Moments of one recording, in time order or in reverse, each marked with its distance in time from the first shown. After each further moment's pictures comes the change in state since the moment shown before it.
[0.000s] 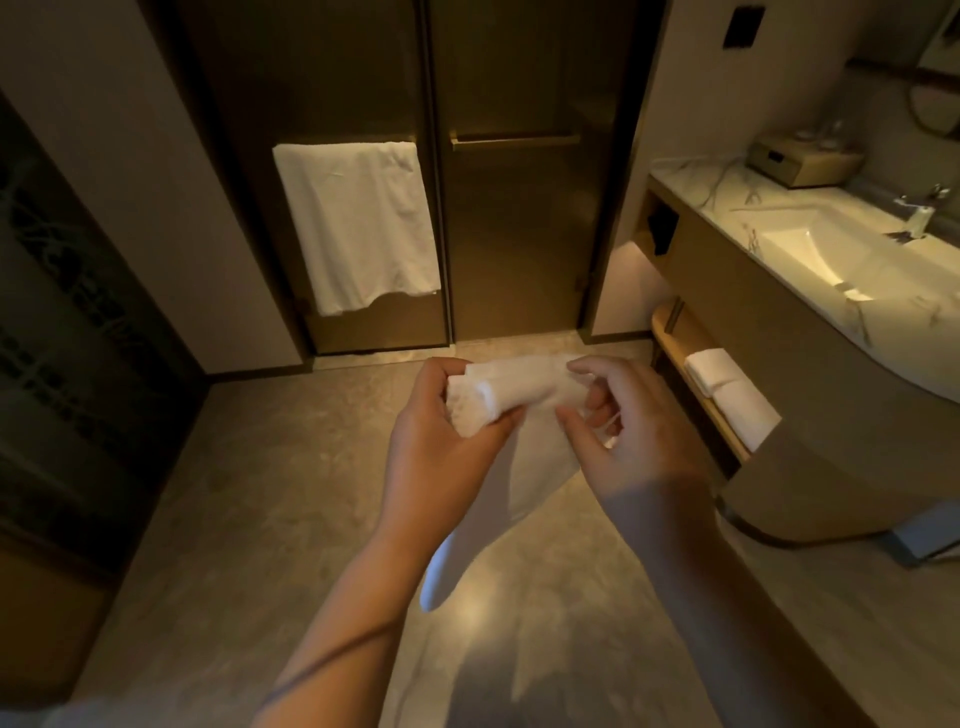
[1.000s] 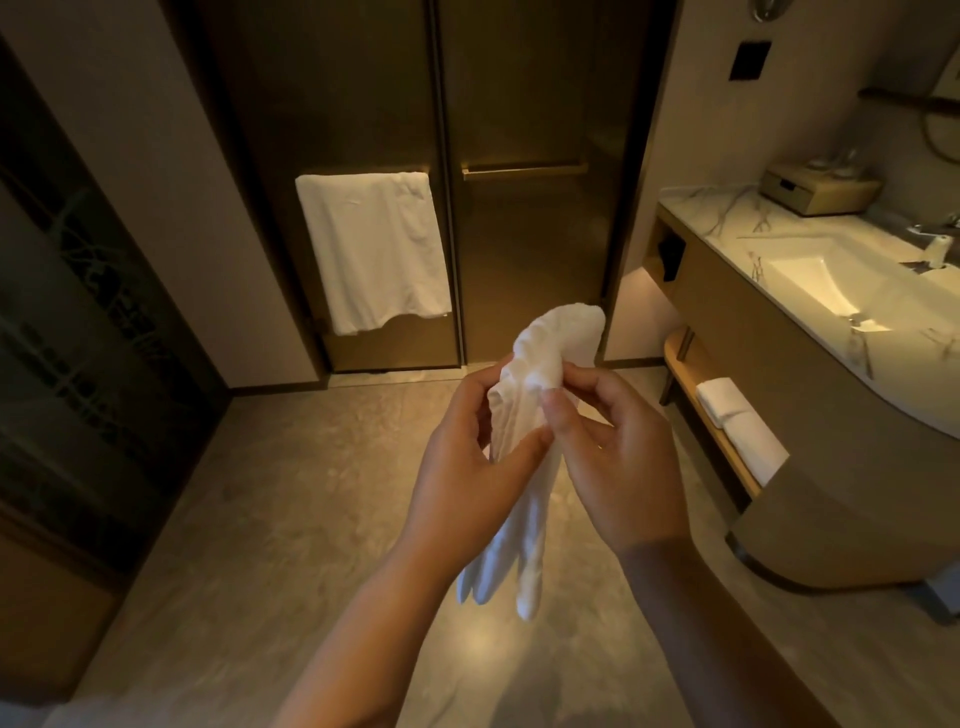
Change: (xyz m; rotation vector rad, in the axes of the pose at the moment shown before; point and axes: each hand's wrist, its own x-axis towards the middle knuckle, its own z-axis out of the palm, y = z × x) left_hand -0.018 0.044 0.069 -0.088 -0.094 0.008; right_hand 0.012 0.027 -0.038 0.526 -0.034 0.271
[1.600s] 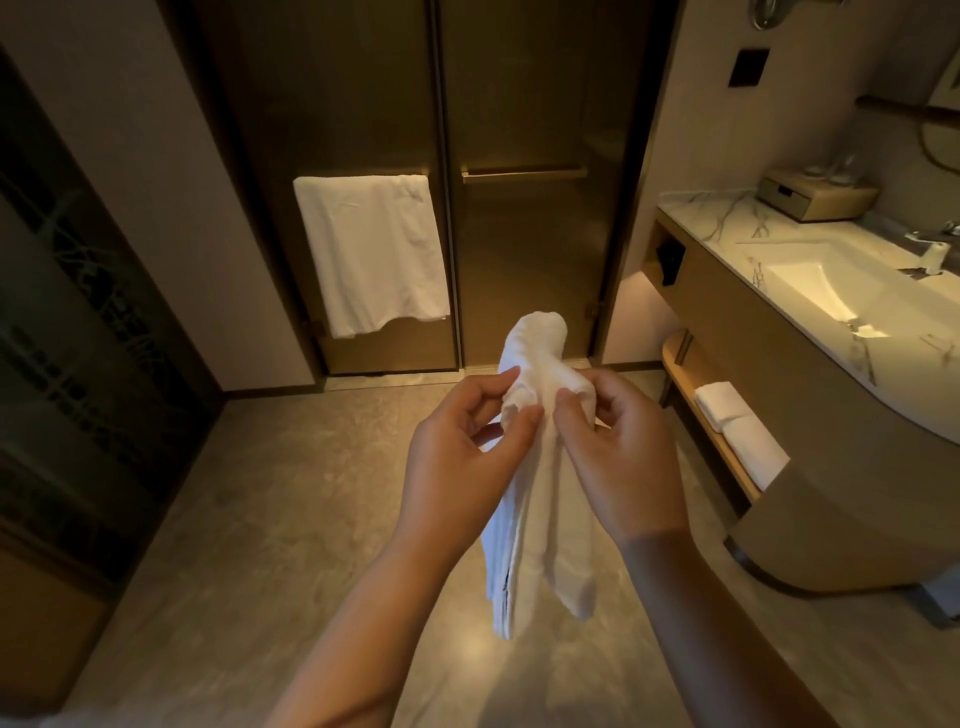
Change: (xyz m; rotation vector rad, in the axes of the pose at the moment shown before) left_hand 0.017 -0.008 -0.016 -0.087 0.057 -0.034; right_hand 0.013 -0.003 0.018 -0.050 -0.002 0.035
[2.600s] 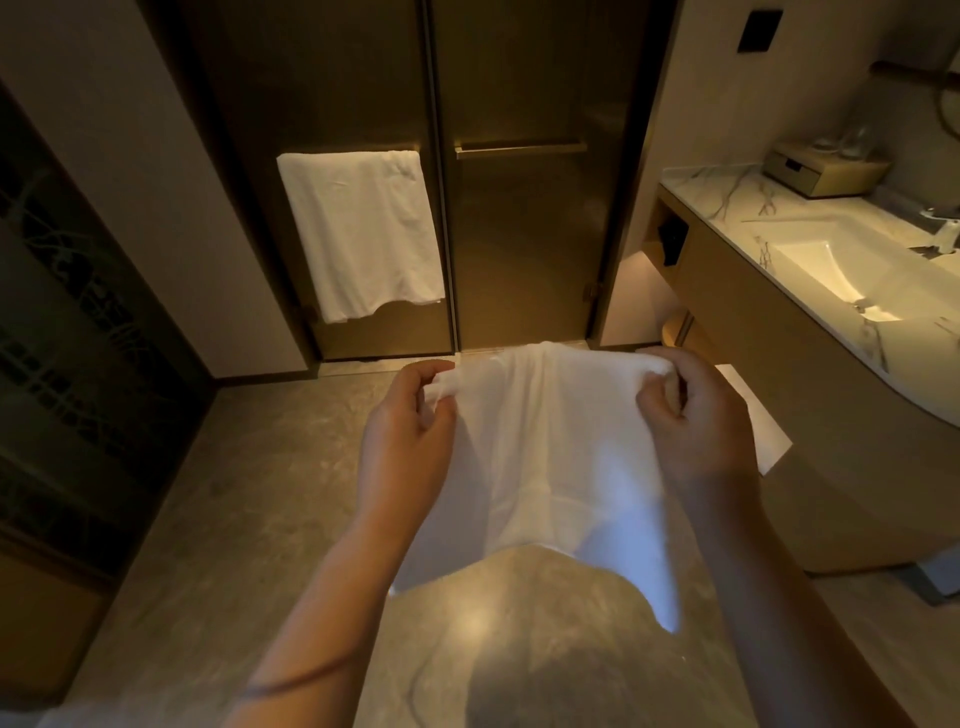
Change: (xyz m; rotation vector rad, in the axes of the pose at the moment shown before) left_hand 0.047 -0.053 -0.028 0.386 0.155 -0.023; right_hand 0.049 0.058 -0.034 -0.361 0.116 -0.017
